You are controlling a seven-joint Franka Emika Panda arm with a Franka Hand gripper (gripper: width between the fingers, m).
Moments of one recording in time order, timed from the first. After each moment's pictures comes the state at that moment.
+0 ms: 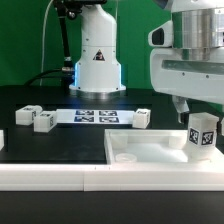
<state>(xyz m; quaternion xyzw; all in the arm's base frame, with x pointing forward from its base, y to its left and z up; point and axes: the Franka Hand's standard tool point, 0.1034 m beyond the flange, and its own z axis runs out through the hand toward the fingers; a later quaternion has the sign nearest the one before) 0.620 0.123 0.076 -0.86 0.50 0.02 0.06</state>
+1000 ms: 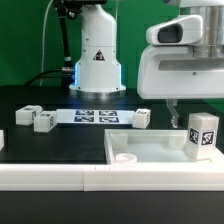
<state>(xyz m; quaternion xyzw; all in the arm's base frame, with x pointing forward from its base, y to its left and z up) 0.627 0.124 0.080 -1.00 0.04 -0.01 0.03</state>
